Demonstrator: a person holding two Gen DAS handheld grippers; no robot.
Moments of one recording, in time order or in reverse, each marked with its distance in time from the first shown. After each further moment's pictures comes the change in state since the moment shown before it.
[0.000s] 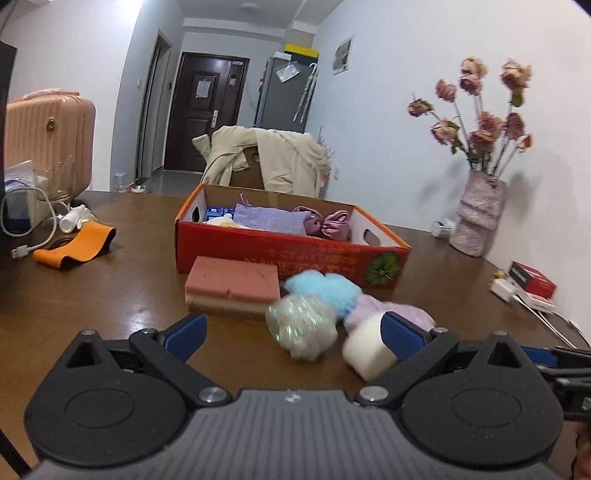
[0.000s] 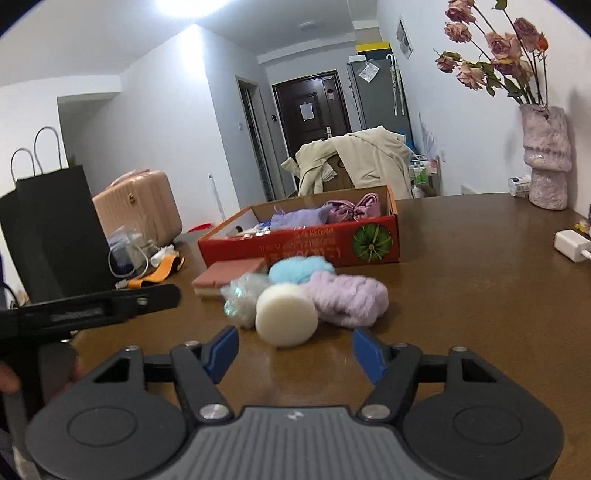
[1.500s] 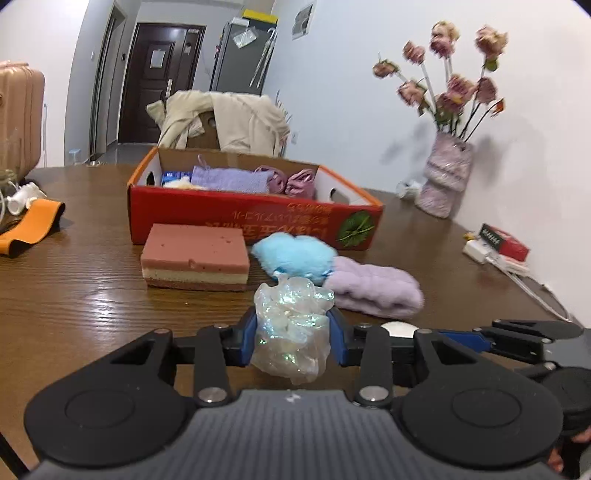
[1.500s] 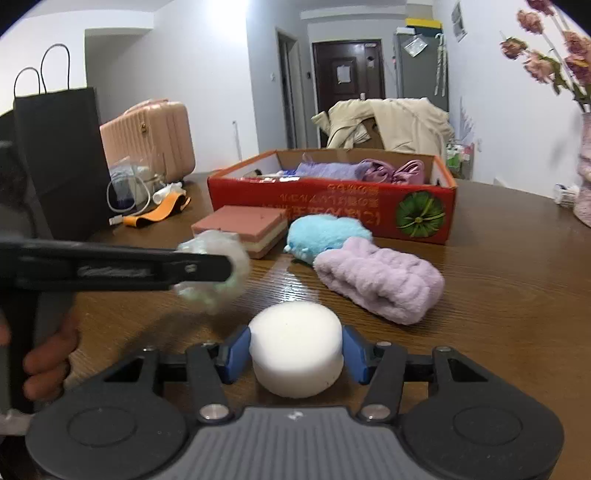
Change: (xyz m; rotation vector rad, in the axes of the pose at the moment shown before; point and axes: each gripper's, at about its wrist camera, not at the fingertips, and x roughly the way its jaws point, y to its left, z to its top) left arm 0.015 0.011 -0.010 0.052 0.107 -0.152; right arm 0.054 0.020 -0.013 -0.160 0.134 0.004
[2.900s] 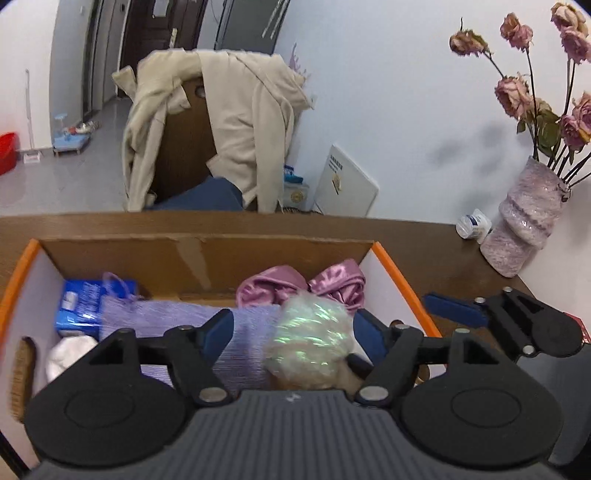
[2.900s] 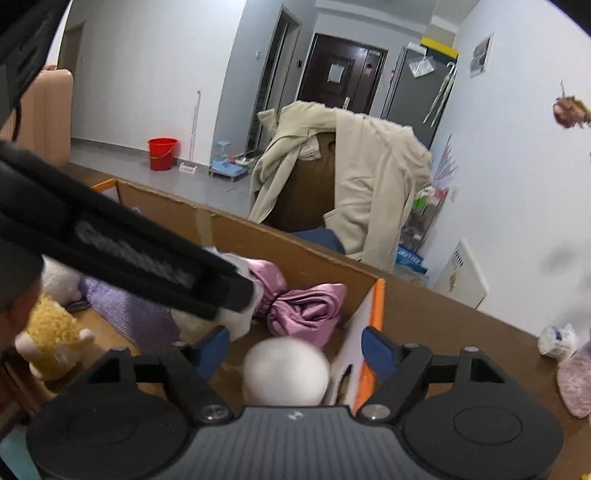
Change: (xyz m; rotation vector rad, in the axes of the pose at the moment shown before) left arm 0.273 0.025 0.216 -0.050 0.185 0.027; right arm 0.223 -0.118 0.204 -0.266 0.051 -0.241
